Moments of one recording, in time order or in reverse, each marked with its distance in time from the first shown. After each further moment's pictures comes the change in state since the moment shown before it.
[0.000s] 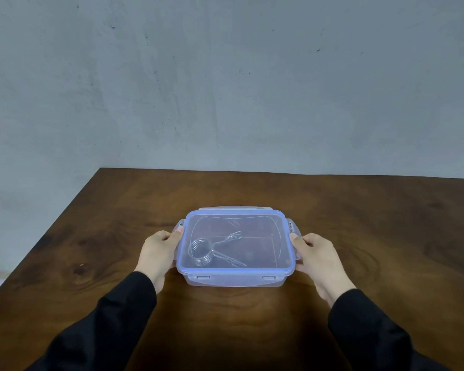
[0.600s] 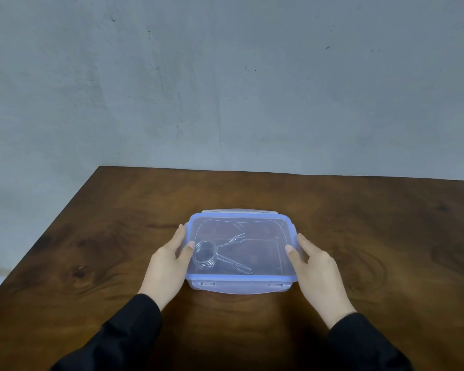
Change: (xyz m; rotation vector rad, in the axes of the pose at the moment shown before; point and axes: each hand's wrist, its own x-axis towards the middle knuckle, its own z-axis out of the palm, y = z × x) left_hand -0.020 -0.014 0.000 0.337 -0.093 0.372; right_hand -0.034 0.000 0.010 -0.339 0.066 -0.298
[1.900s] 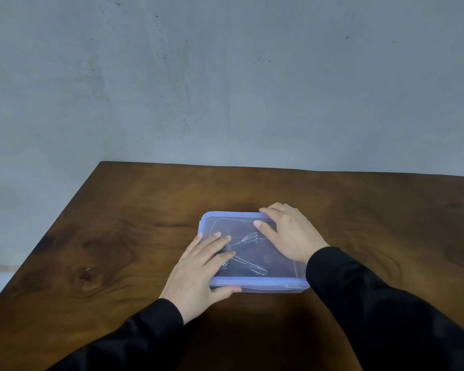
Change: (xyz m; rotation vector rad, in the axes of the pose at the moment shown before) left_hand 0.008 -0.034 0.014 0.531 -0.088 0.828; right_hand 0.075 -0.052 0.036 -0.541 -0.255 -0.436
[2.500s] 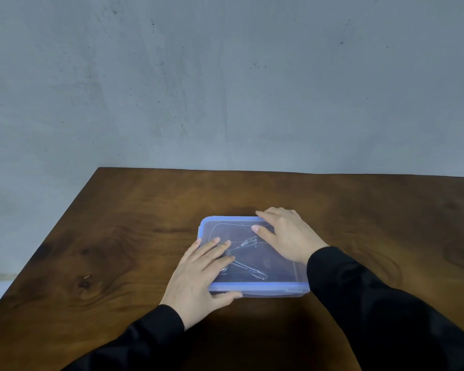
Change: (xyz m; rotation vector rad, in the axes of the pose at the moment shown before) left_hand 0.000 -0.003 0.004 -0.013 0.031 0.014; right_hand 0.005 0.000 -0.002 -0.043 -0.043 -0.055
